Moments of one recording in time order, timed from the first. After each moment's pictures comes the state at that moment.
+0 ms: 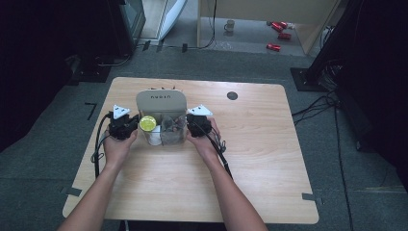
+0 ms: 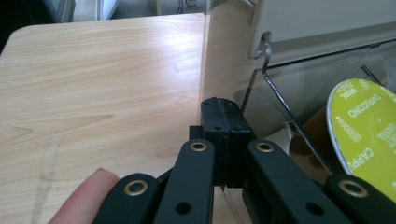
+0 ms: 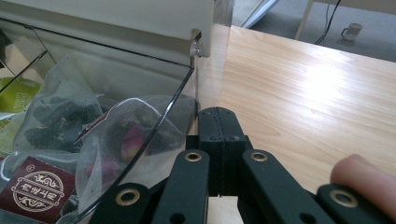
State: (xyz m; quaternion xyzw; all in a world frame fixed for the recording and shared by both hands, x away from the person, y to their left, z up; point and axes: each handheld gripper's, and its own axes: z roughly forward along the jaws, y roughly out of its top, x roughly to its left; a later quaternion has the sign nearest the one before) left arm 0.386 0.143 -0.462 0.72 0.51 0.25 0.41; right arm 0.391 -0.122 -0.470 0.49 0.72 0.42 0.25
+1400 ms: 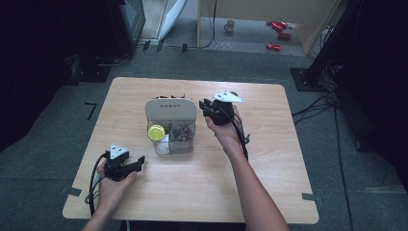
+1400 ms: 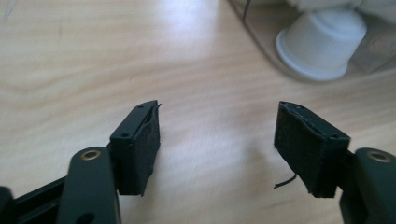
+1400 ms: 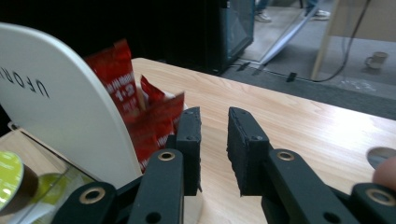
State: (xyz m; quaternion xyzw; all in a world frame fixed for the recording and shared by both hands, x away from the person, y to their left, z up) left arm 0.280 0.160 -0.513 0.73 0.55 0.20 0.35; right arm 0.397 -0.189 -0.407 0.45 0.70 0.51 0.22
